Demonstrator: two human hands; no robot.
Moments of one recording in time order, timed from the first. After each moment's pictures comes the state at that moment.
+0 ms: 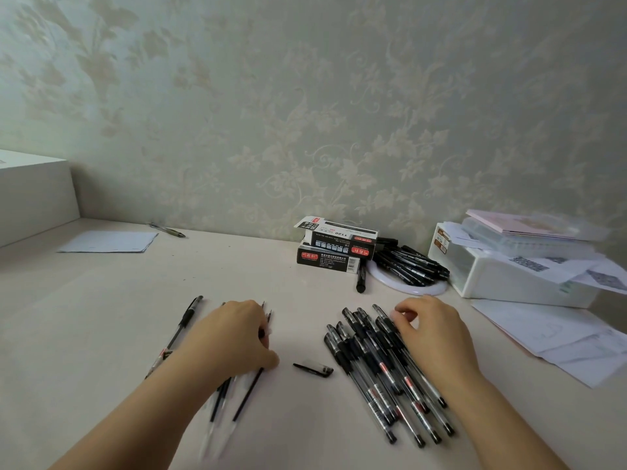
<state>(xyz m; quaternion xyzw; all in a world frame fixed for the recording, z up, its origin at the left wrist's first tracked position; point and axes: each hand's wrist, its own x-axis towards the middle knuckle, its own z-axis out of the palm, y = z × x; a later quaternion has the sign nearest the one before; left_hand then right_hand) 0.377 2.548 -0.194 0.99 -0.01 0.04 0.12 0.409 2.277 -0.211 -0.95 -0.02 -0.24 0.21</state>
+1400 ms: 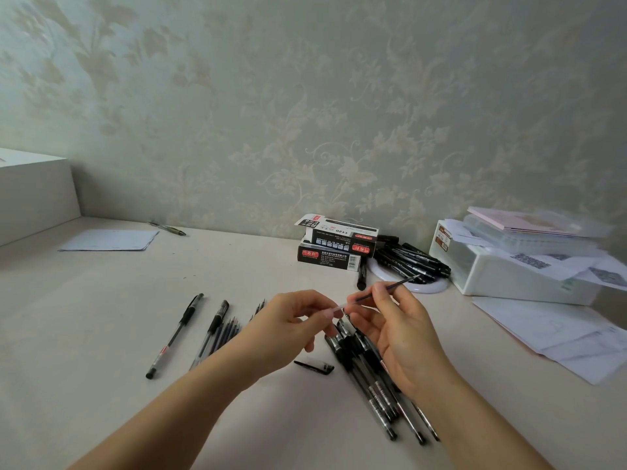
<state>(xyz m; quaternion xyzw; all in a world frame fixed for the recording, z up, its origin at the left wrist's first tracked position) 0.377 2.507 -0.200 0.80 -0.16 0.00 0.57 0.386 2.333 -0.197 -0.55 -0.05 -0.03 0.83</state>
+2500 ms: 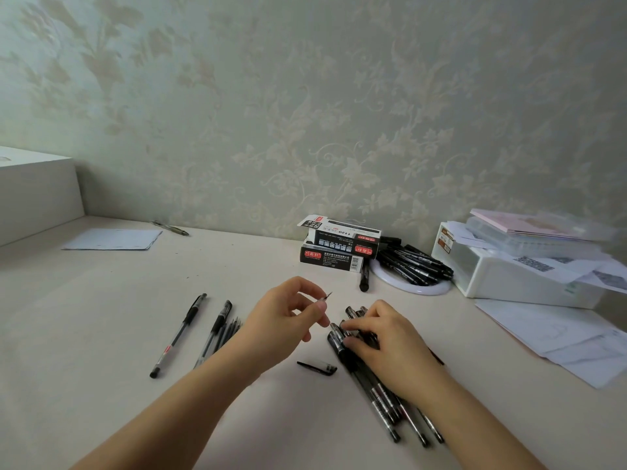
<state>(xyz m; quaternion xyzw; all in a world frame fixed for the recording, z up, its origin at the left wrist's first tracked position) 0.386 2.513 -0.206 0.81 -0.12 0.07 0.58 0.397 2.316 -0.222 -0.94 -0.20 -0.13 0.26</state>
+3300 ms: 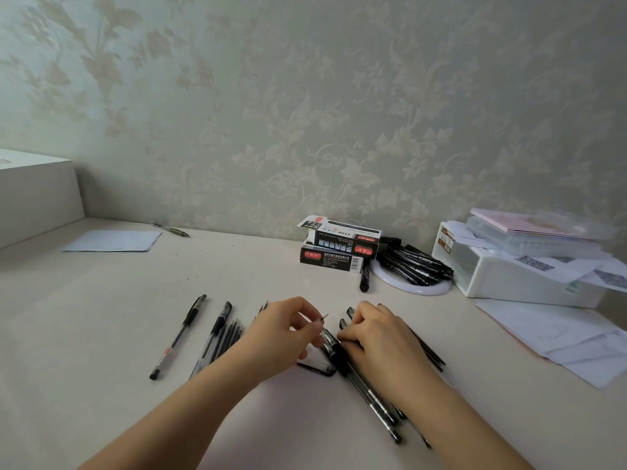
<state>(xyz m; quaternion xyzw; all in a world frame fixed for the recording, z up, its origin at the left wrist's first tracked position) 0.384 2.511 -0.214 0.84 -0.07 0.02 0.54 0.399 2.330 -0.223 -0.96 -0.23 -0.17 0.08</state>
